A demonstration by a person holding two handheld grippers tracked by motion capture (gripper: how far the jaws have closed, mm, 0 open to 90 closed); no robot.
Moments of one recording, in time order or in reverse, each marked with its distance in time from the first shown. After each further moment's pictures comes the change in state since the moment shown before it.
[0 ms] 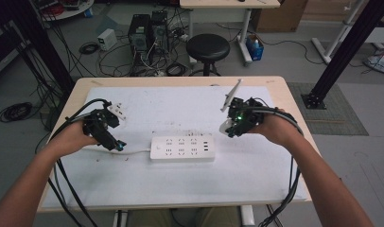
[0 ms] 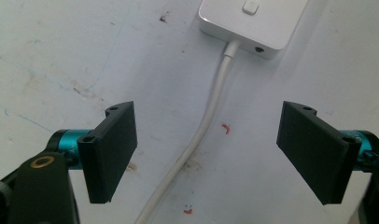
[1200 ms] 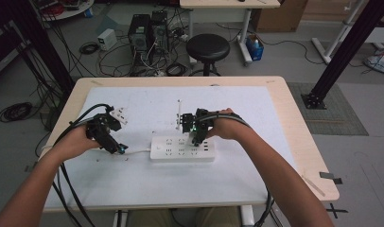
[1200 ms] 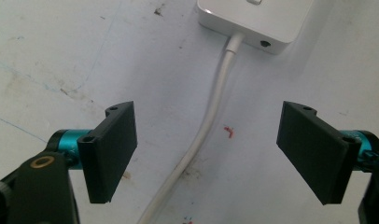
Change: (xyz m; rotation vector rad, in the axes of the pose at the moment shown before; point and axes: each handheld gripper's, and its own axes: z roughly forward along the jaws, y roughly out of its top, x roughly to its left) left arm 0.000 -0.009 0.019 -0.005 -0.013 0.001; right arm 0.017 0.088 0.108 0.180 0.093 -0.322
